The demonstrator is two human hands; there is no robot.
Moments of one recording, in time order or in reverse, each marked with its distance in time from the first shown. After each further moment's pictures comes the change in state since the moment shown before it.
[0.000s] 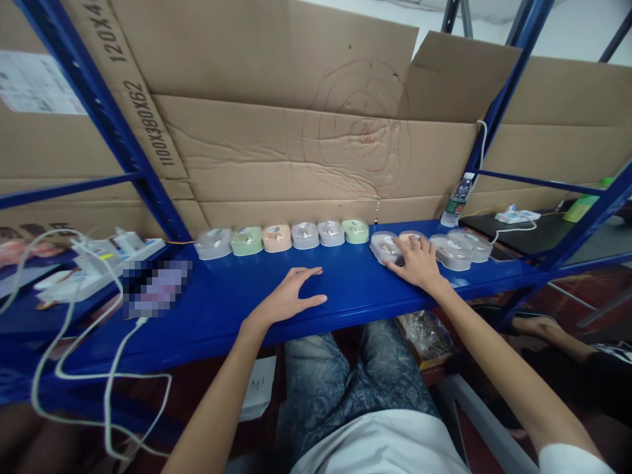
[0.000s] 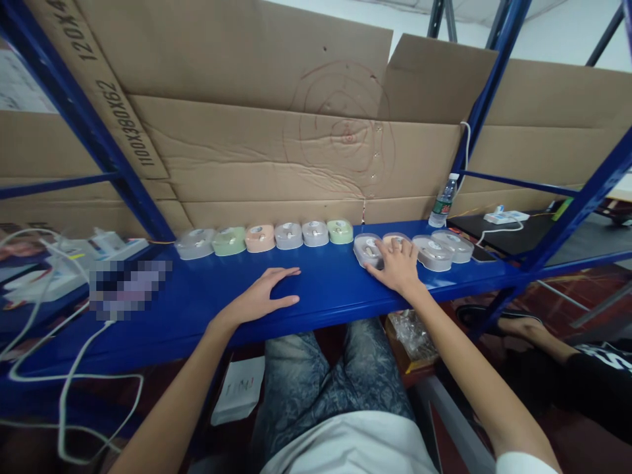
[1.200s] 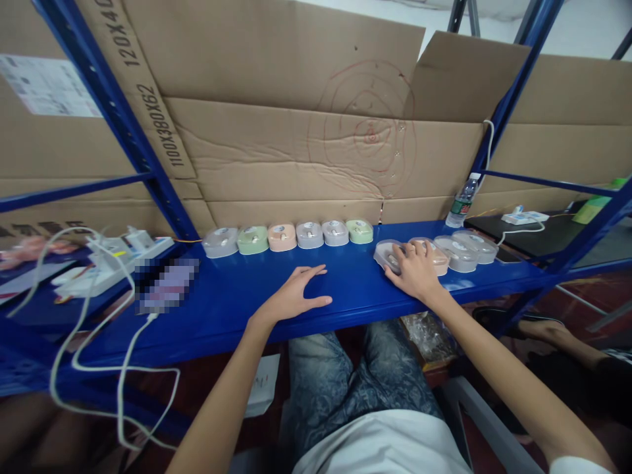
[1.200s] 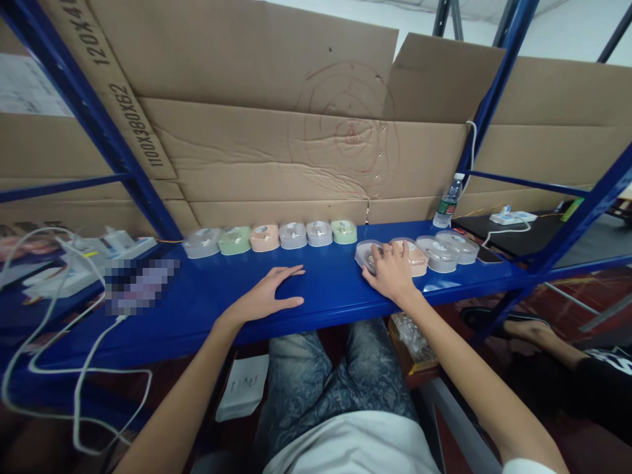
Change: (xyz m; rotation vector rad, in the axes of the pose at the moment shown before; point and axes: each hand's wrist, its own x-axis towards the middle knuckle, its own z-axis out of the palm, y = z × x) left_hand -0.001 0.003 -0.001 -0.008 -0.006 0.003; right_hand -0.009 -0.029 -0.018 0.020 0.093 -0.152
